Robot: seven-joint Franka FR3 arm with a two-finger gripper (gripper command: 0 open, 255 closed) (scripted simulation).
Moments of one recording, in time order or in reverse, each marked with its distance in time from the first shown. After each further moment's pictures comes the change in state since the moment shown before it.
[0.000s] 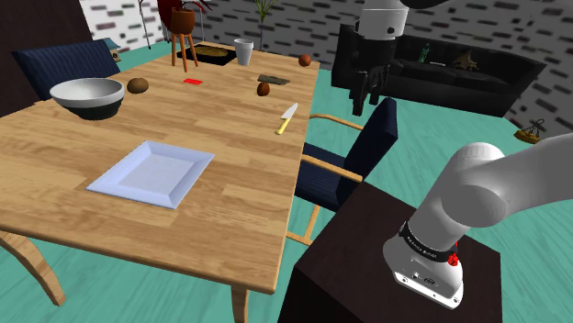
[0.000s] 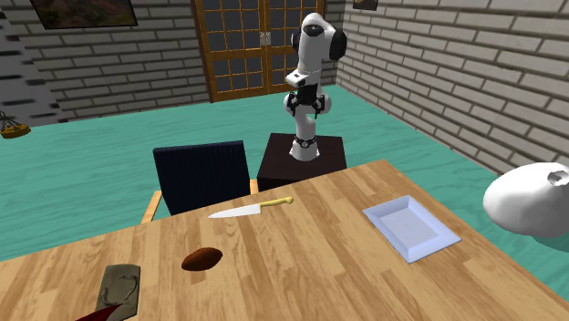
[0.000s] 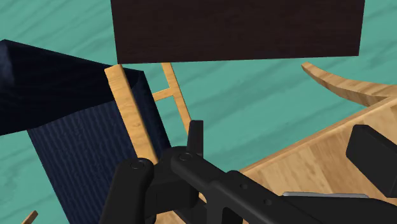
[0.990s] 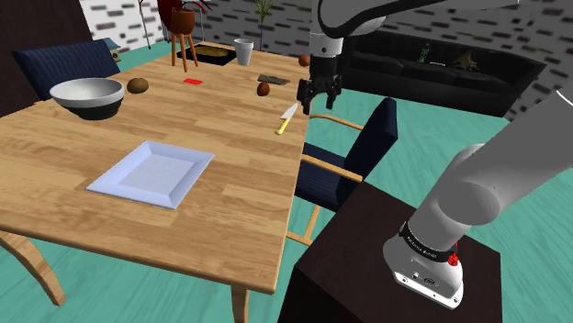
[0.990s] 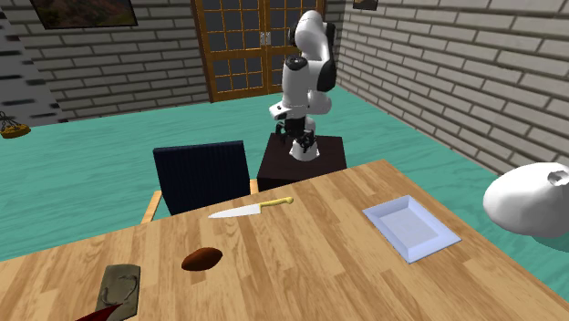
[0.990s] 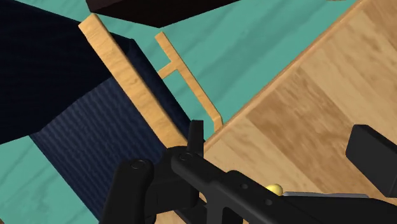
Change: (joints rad) arm -0.083 0.462 -0.007 0.165 0.013 0.327 0.192
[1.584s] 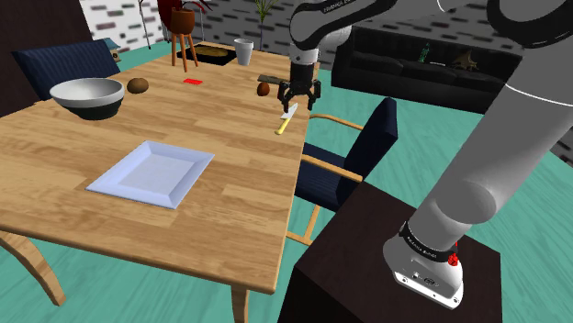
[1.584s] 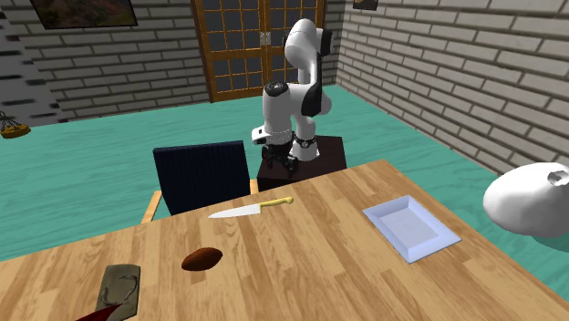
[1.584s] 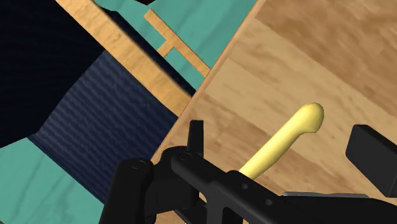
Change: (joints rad) arm -0.042 0.327 -0.029 0.225 0.010 0.127 0.116
